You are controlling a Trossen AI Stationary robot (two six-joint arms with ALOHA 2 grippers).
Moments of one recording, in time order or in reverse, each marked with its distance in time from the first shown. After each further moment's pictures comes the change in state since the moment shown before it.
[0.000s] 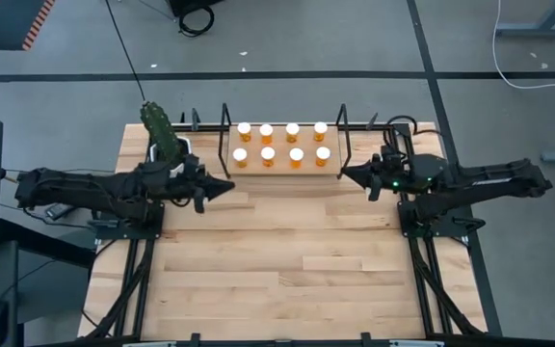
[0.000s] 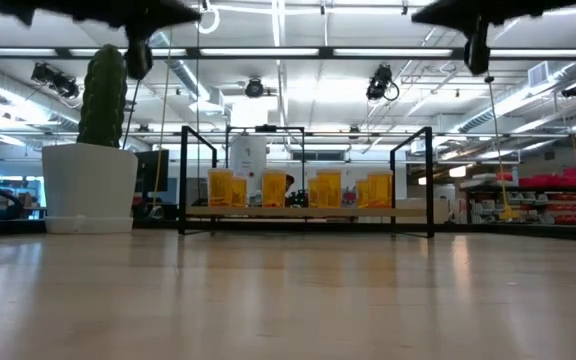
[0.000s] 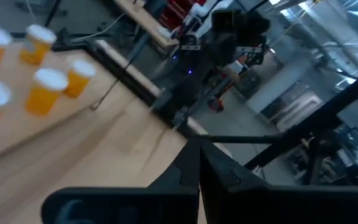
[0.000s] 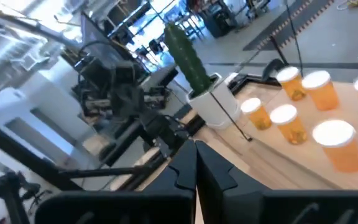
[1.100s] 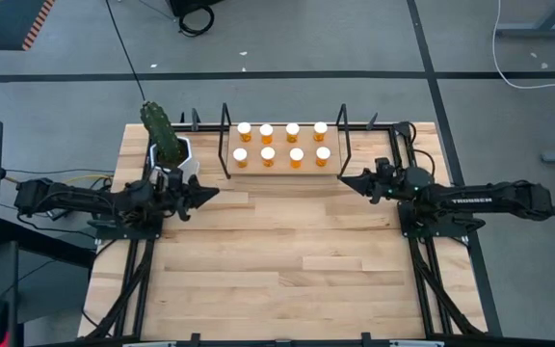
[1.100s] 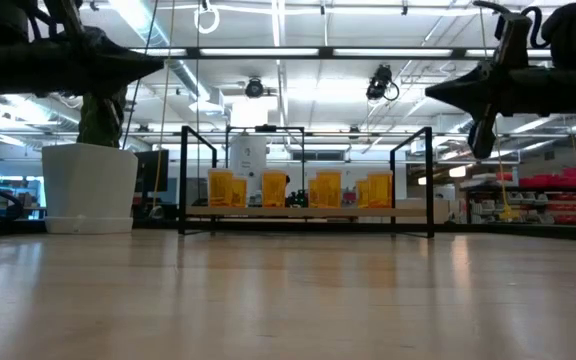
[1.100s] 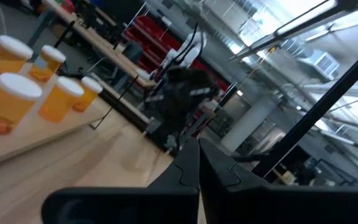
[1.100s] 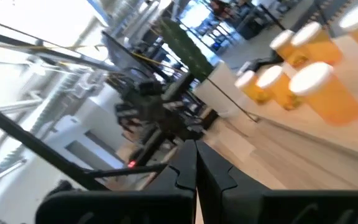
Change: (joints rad) left arm 0.020 -0.232 -0.544 0.561 -0.031 0.028; right arm -0.318 -0.040 -0.568 0.698 -0.392 0.145
